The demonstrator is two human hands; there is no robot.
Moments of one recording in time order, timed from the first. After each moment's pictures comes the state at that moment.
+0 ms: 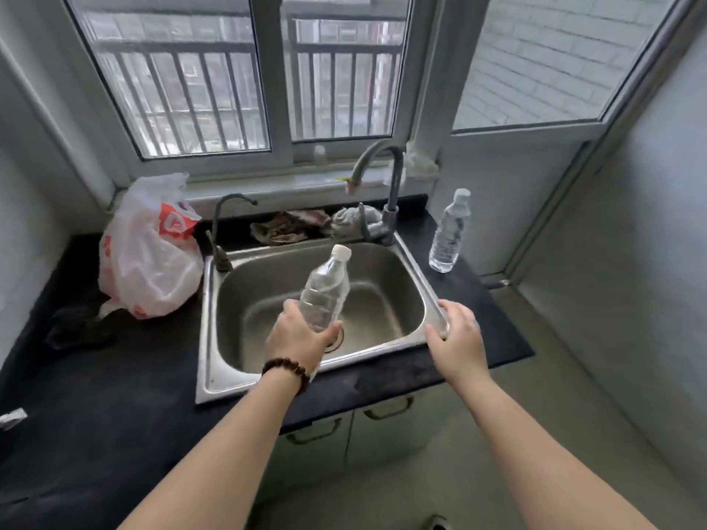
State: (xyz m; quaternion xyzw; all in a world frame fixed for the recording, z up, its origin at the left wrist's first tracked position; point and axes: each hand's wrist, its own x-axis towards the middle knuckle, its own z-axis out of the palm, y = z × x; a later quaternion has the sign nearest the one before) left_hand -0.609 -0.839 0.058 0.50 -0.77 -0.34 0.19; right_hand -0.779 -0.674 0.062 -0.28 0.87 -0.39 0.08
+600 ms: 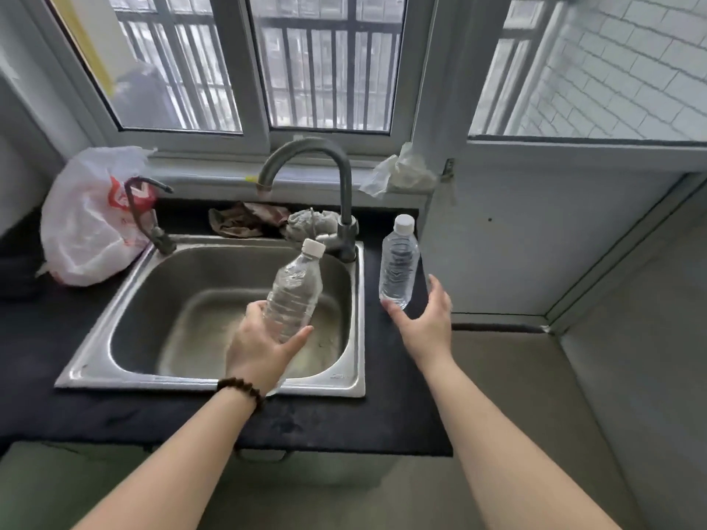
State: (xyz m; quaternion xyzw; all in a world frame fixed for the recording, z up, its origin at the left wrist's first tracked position) left_hand -0.810 -0.775 0.041 0.61 -0.68 -0.29 0.29; right_hand -1.043 -0.712 0.032 -0.36 0.77 -0.48 0.21
